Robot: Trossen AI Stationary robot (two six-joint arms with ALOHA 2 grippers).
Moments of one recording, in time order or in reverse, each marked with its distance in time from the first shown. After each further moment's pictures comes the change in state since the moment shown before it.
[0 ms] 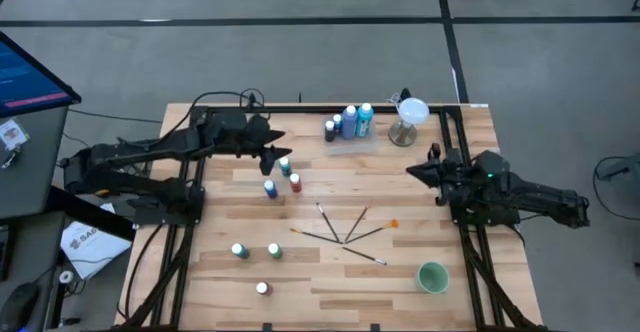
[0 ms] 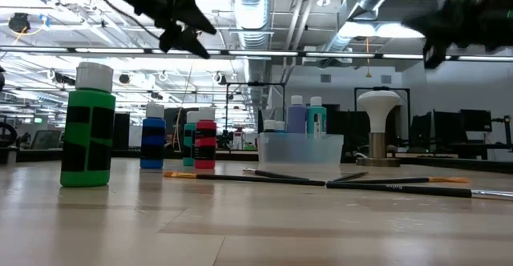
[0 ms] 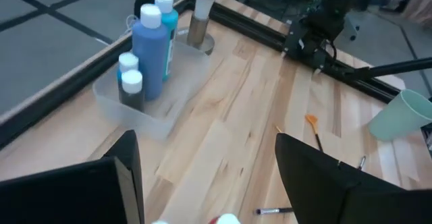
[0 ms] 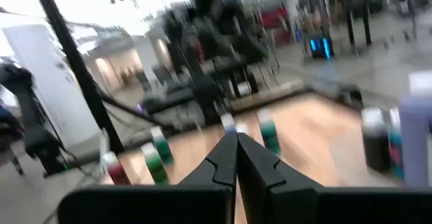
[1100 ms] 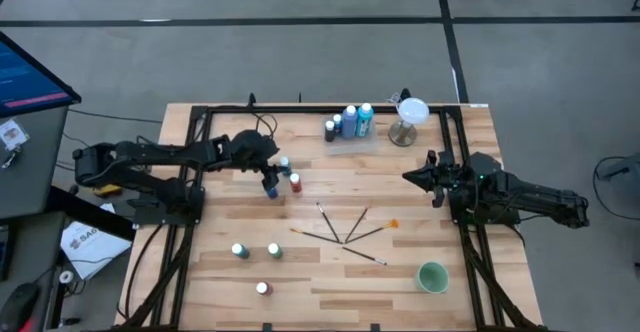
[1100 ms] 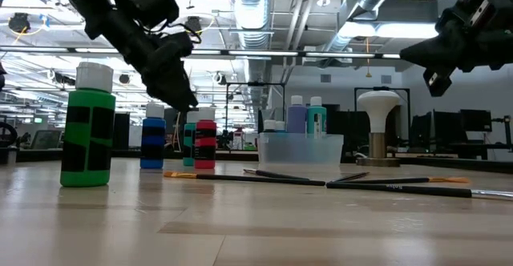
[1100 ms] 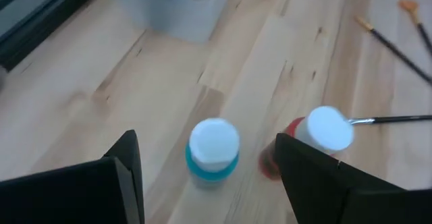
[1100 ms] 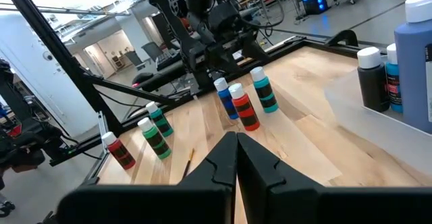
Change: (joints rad) left arm -0.014 0.139 -0.217 0.087 -0.111 0.149; right arm -0.002 0.002 -0.025 -0.124 0.001 0.107
